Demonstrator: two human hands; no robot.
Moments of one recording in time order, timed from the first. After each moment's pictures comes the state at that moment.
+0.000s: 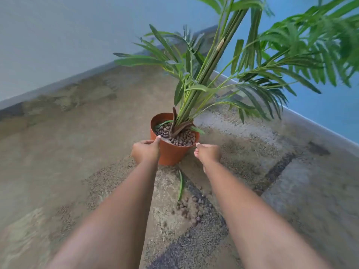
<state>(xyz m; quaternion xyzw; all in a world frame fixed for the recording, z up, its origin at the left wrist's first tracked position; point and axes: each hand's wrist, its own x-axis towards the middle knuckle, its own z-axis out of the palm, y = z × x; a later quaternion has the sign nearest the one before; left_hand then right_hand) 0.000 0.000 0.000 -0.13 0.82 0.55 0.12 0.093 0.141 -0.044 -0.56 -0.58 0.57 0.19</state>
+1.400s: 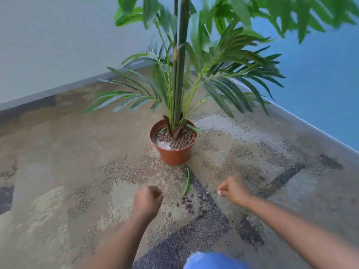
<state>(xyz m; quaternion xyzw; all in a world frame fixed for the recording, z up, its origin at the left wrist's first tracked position) 0.115 -0.123 -0.051 0.13 0.93 0.29 0.16 0.235 0.149 -0.053 -0.23 -0.92 0.29 -0.14</state>
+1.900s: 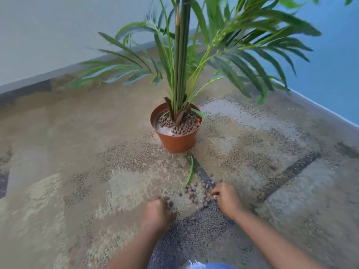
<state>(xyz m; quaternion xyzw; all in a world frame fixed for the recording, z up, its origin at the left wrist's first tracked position) 0.156 -0.127 -0.130 0.14 0.93 0.22 0.25 0.242 0.103 -0.155 -0.27 -0.92 0.28 -0.07</state>
